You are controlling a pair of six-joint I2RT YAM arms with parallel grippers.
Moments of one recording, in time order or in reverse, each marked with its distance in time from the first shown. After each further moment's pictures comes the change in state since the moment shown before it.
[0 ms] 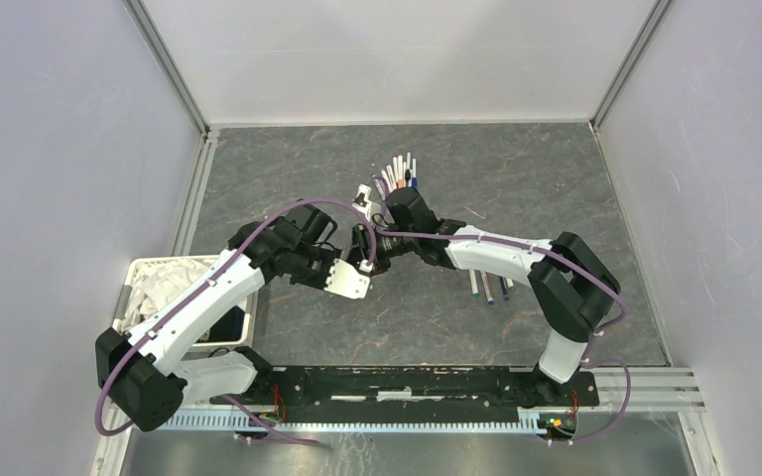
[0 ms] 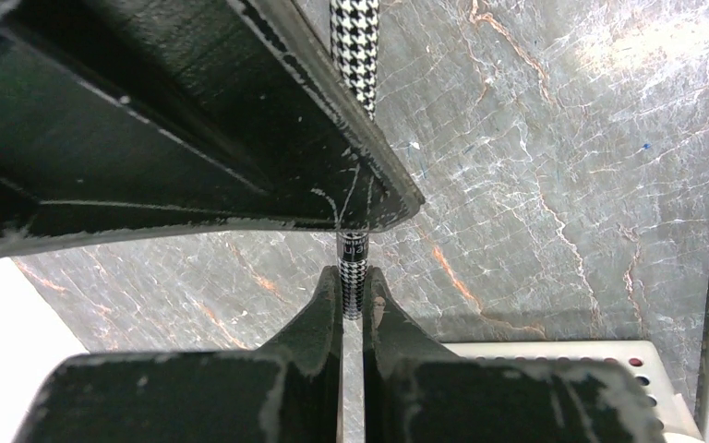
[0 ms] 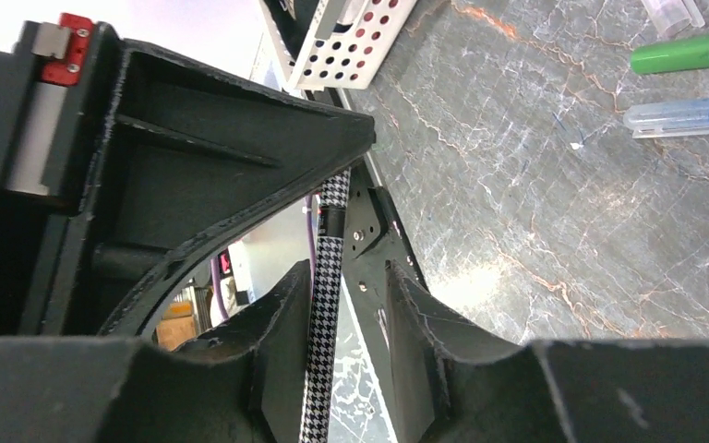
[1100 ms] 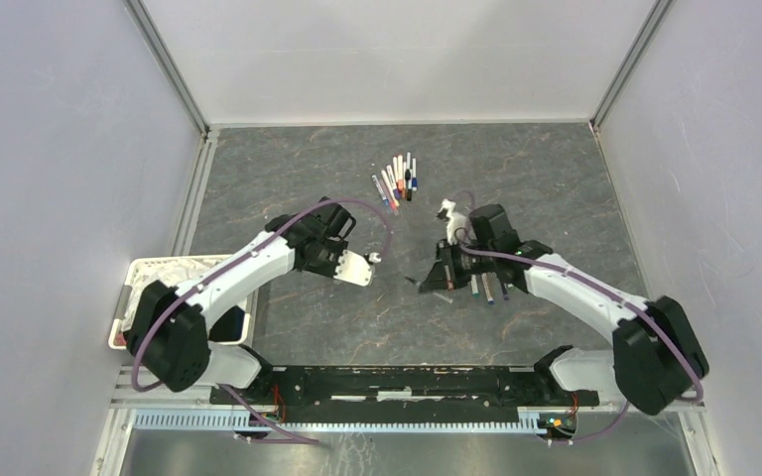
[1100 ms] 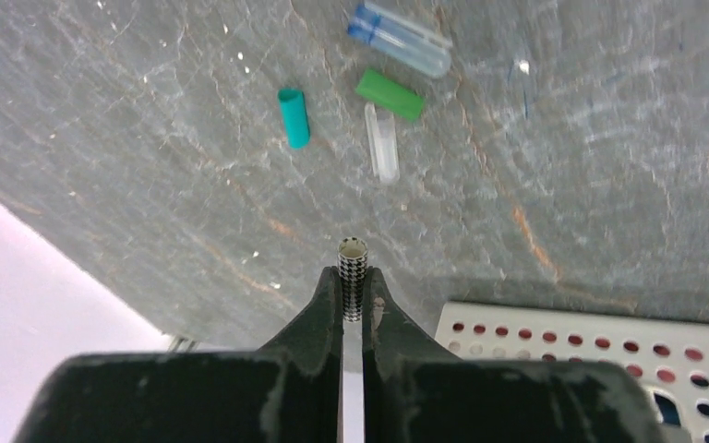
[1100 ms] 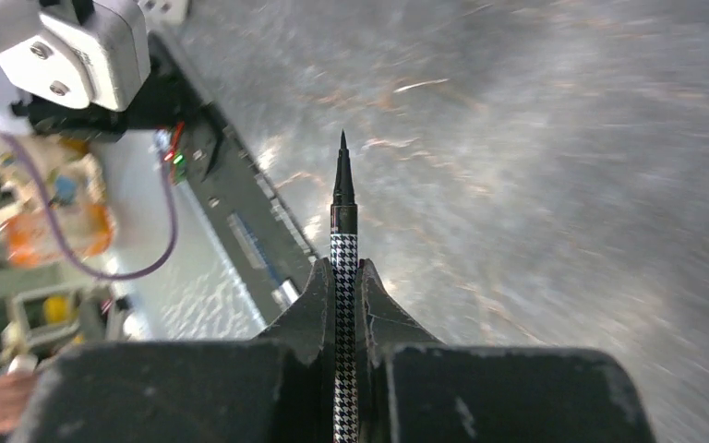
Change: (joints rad) left arm 0.016 0.193 -0.061 0.181 -0.319 0.029; right arm -0.250 -0.431 -0.414 -0.294 0.040 -0.317
